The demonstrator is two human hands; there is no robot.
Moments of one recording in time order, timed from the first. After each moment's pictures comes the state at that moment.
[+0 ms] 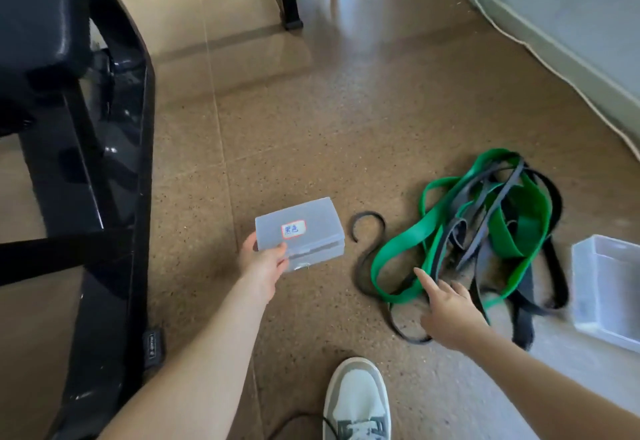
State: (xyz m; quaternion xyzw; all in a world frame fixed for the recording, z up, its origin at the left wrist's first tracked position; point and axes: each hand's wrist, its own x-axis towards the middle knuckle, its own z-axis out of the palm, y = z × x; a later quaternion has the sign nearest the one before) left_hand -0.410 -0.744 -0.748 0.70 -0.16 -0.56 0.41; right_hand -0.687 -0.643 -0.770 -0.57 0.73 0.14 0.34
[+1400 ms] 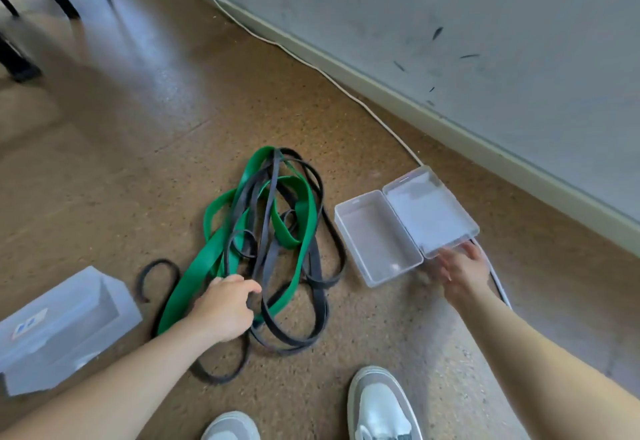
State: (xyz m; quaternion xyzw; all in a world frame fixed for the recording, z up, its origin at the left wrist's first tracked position) left_hand -0.687 -0.694 -0.751 0.45 -0.83 -0.24 -0.25; right_hand -0.999 -0.514 -0.788 0.19 0.65 -0.67 0.29
